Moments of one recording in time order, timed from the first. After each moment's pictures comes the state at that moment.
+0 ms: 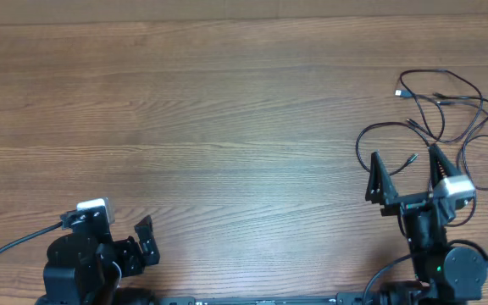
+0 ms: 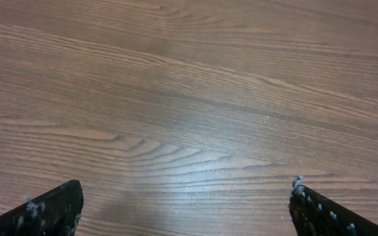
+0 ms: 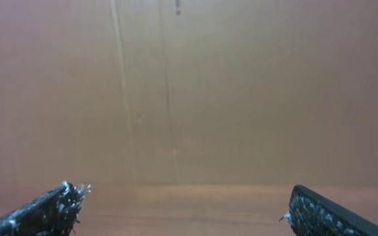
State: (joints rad) left arm -0.06 0.43 0.92 -1.23 -0.07 -0.26; right arm 0.04 0.16 0.27 0.10 -0.12 0.12
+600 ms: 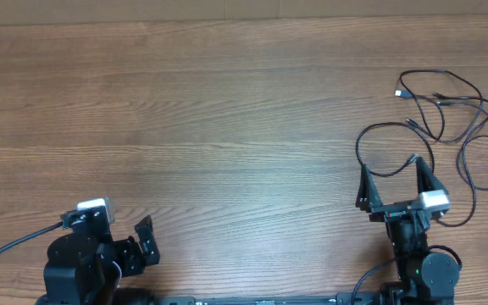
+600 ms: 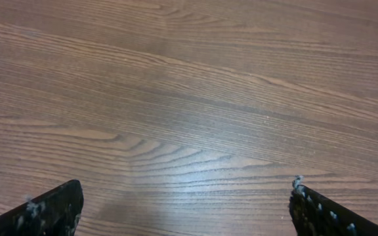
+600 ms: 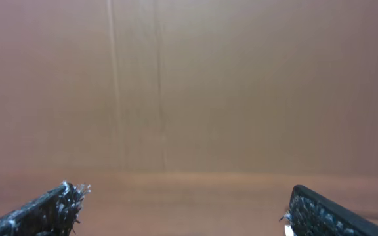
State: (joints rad) left arm -0.06 0.43 0.92 -1.23 -0.07 -0.26; right arm 0.04 0.01 0.02 0.19 -0.09 0.07
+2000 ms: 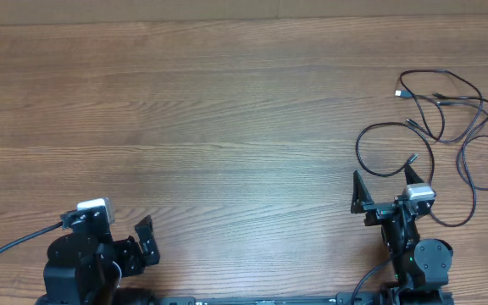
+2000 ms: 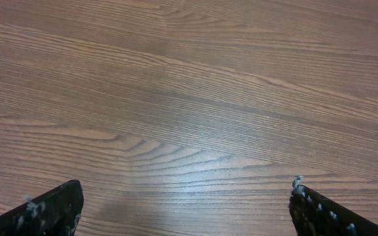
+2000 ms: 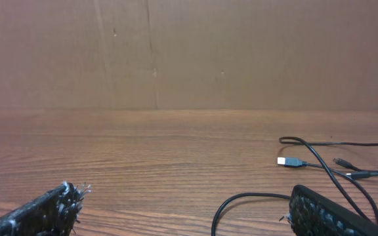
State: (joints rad) left arm -0.06 0.43 0.92 -1.23 -0.07 -0.26; right arm 0.04 0.01 0.02 -0.03 -0.08 0.04
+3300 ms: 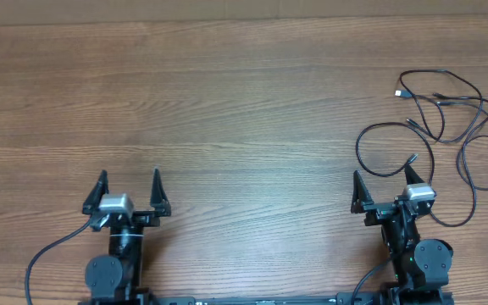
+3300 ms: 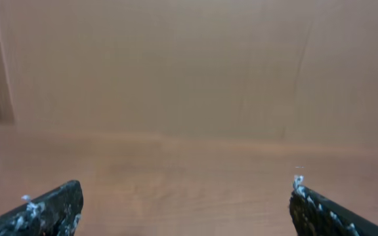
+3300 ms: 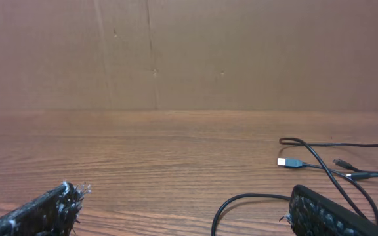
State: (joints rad) left arm 0.04 0.01 0.01 0.07 0.03 -0.08; right arm 0.04 0.01 0.02 -0.03 -0.08 0.04
